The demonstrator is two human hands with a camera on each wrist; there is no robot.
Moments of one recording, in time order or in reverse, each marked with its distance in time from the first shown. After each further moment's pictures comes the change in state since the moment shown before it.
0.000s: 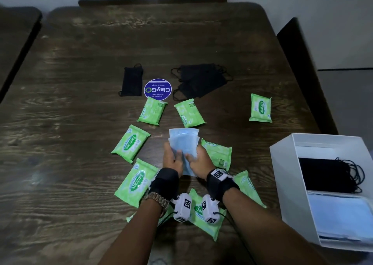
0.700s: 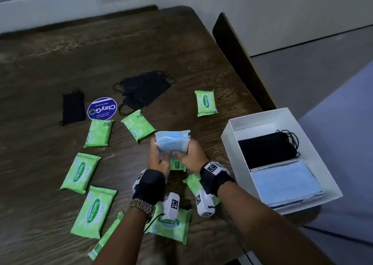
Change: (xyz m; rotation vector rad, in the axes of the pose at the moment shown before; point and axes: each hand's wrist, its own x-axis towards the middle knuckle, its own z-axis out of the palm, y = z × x) left_hand -0.026 0.070 0.098 -0.081 -0.201 0.294; right_hand -0.031 0.013 -0.129 0.119 0.214 -0.024
